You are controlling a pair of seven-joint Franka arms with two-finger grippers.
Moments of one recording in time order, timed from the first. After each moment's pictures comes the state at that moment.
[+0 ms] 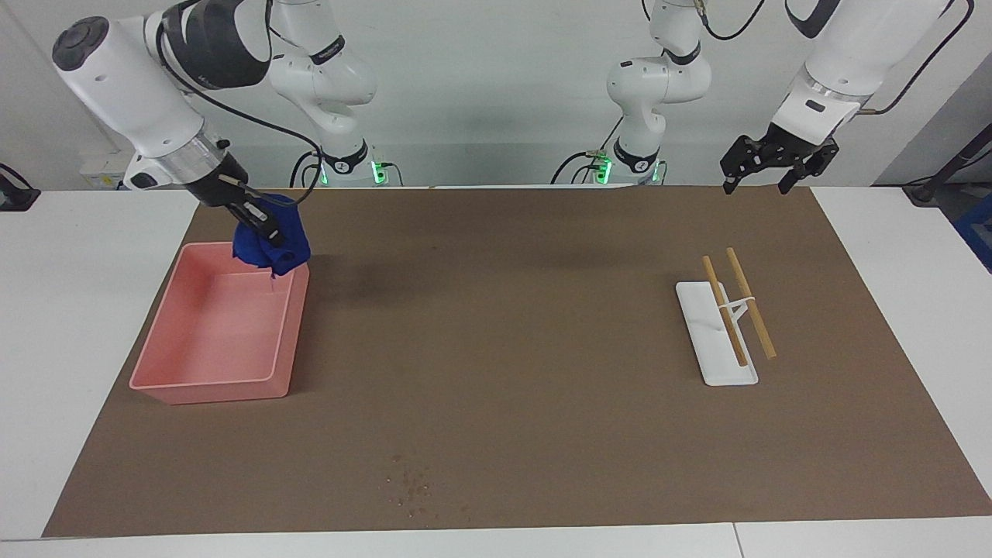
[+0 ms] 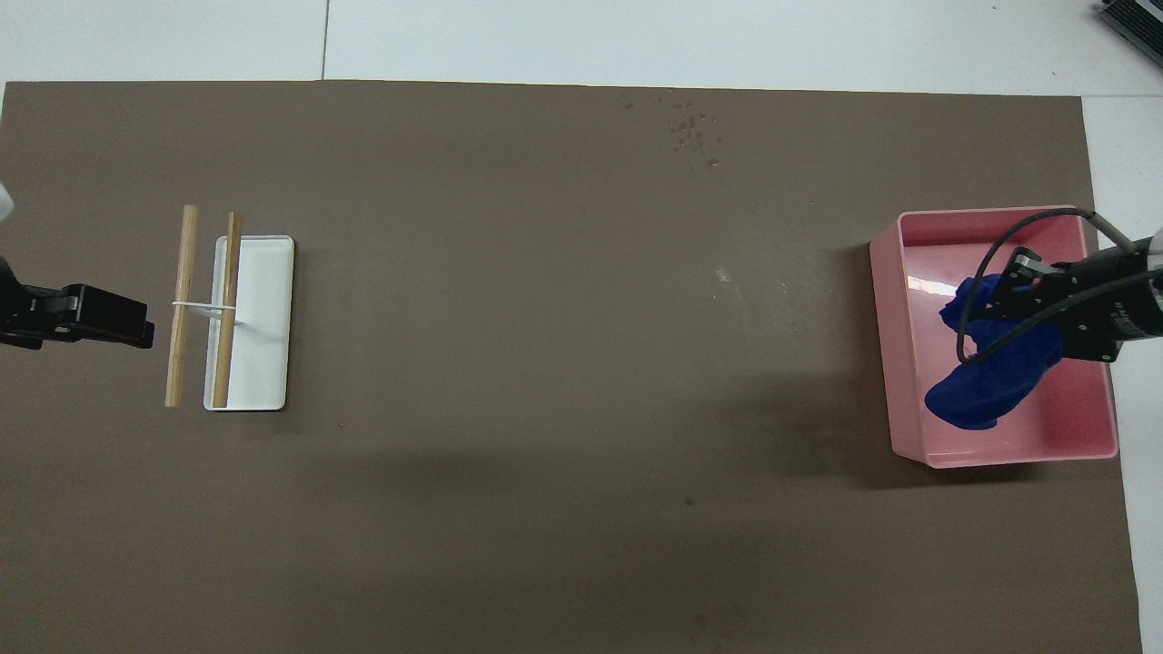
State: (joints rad) left arm 0.01 -0.07 -0.08 -1.62 -0.03 1.48 -0.01; right arm -0.23 -0.05 0.10 -1.86 0.23 1.77 0.46
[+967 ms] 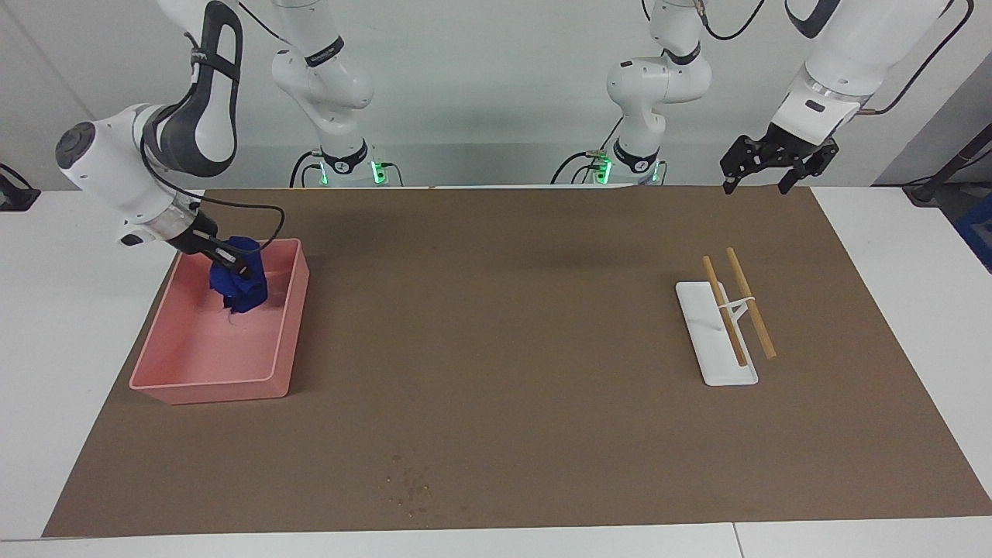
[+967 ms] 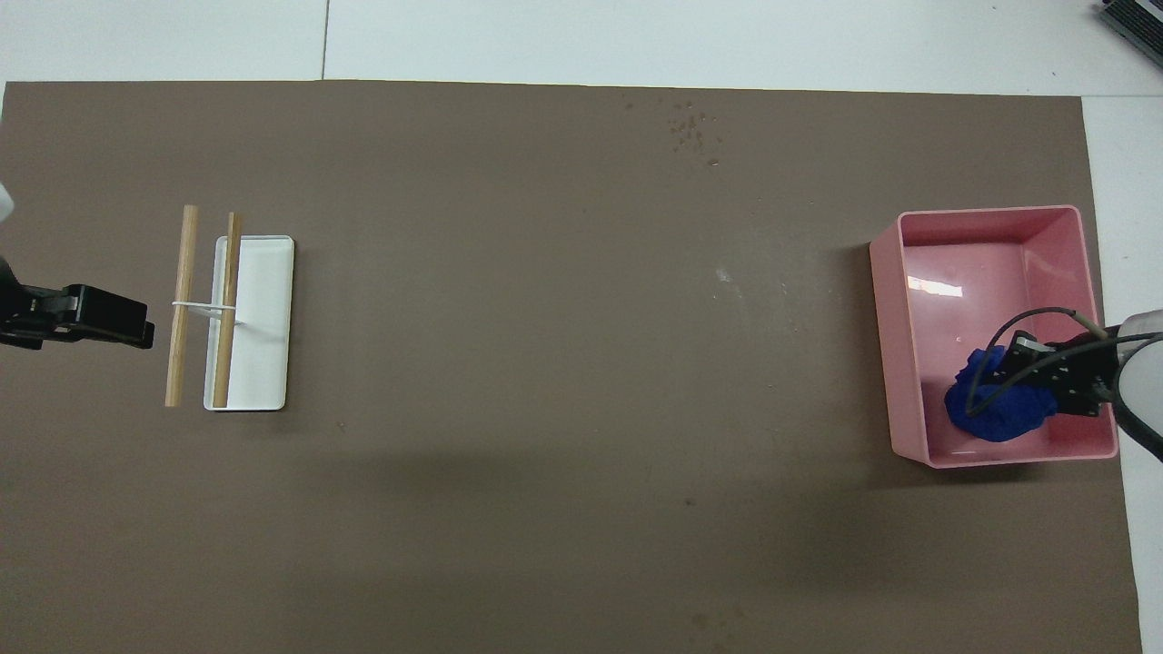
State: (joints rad) left arm 0.01 -0.07 -0.08 -1.62 -0.03 1.48 -0.01; right arm -0.40 0.00 0.10 -2.16 0.23 2.01 0.21
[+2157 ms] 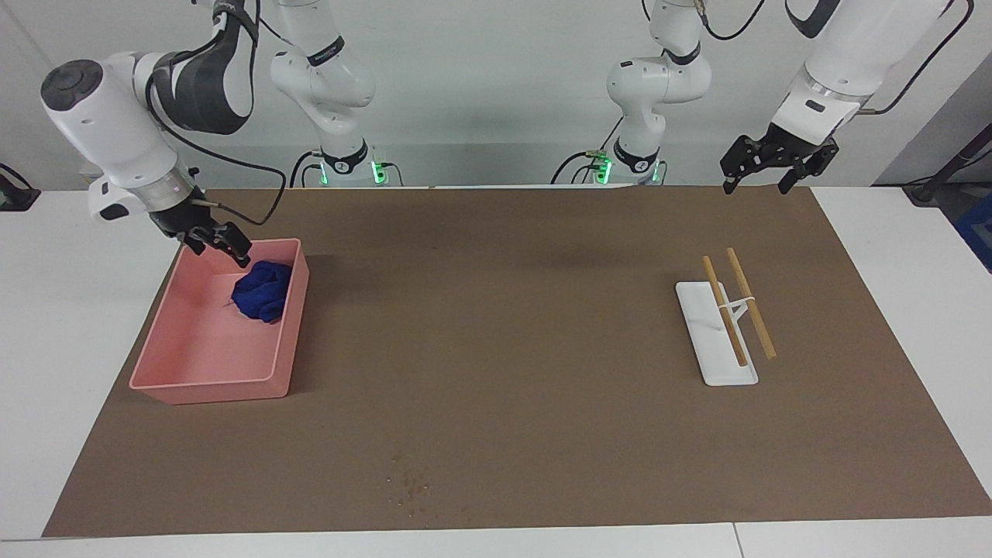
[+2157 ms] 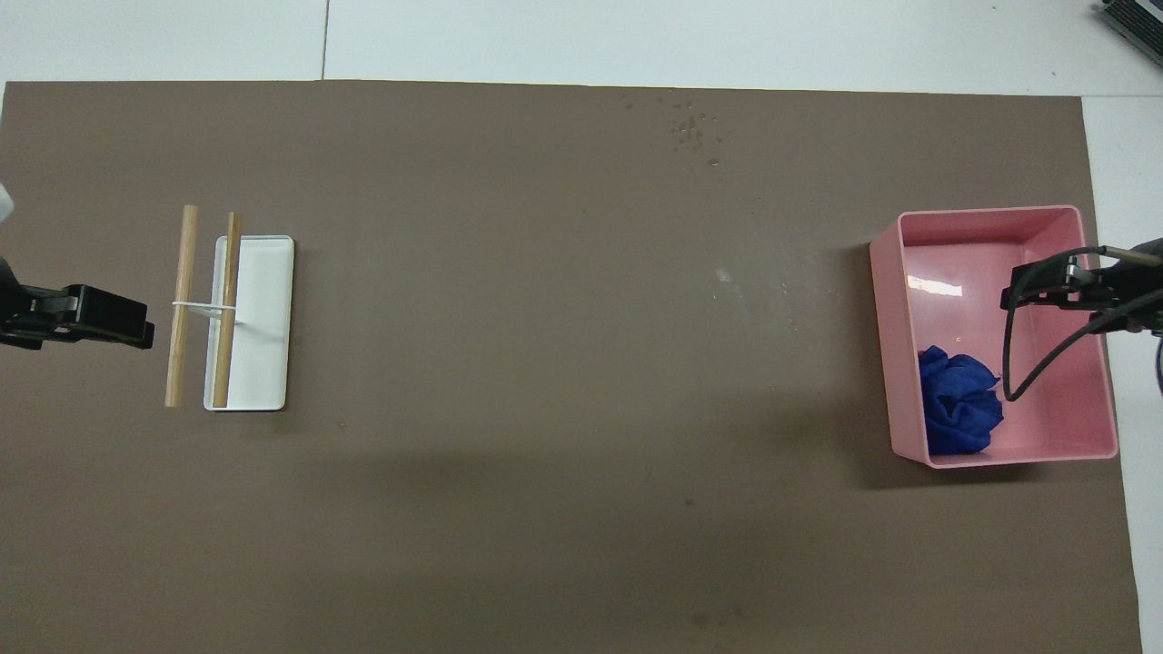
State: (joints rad) left arm 0.01 -0.07 -0.08 -1.62 -0.03 1.48 -0.01; right arm -0.26 -0.03 0.14 -1.79 0.03 1.76 0.14
